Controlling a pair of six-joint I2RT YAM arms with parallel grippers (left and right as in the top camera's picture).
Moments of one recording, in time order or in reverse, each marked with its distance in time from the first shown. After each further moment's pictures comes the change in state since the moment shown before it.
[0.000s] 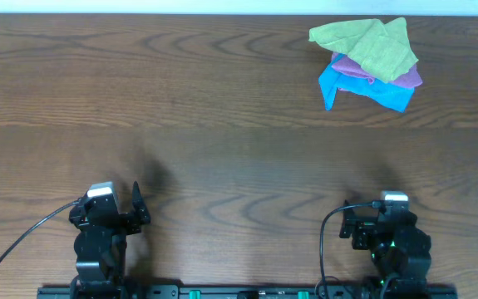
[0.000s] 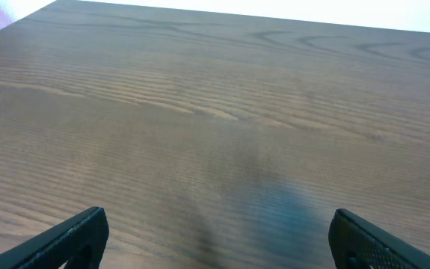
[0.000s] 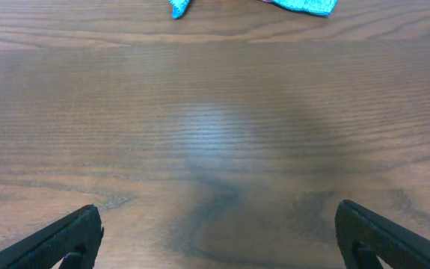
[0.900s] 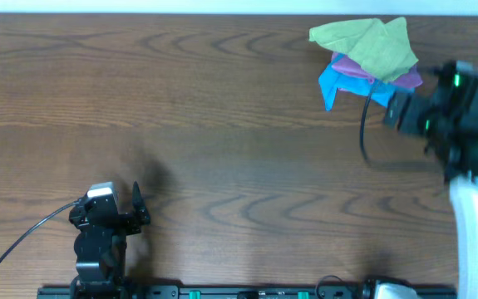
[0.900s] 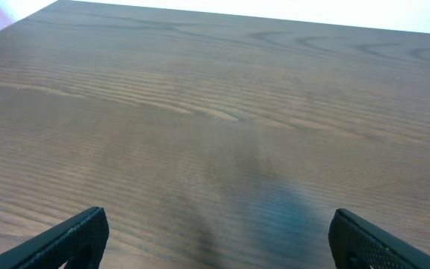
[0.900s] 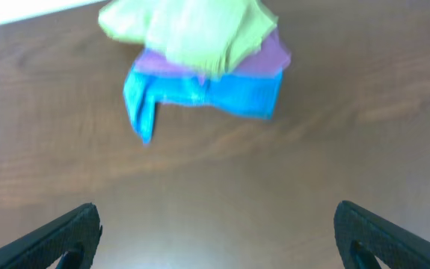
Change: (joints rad) left arm 0.000 -0.002 0.000 0.000 0.000 0.000; right arm -0.130 1.292 1.132 -0.085 0.011 0.108
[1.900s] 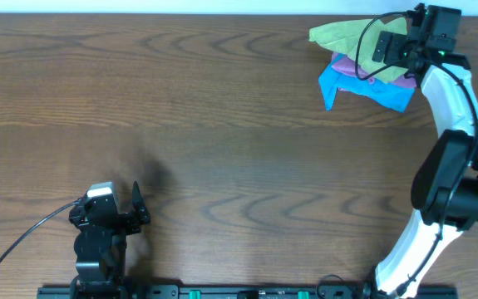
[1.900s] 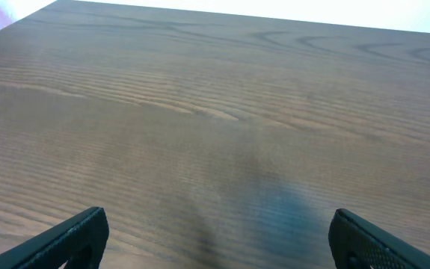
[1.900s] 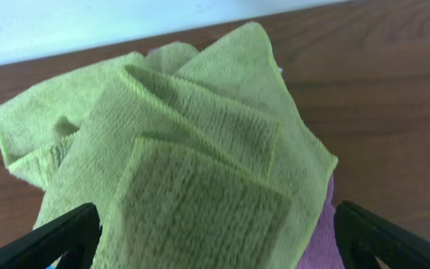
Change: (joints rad) left arm 0.000 0.000 0.000 0.000 0.000 0.000; right arm -0.041 0.808 0.401 0.438 -0.064 -0.075
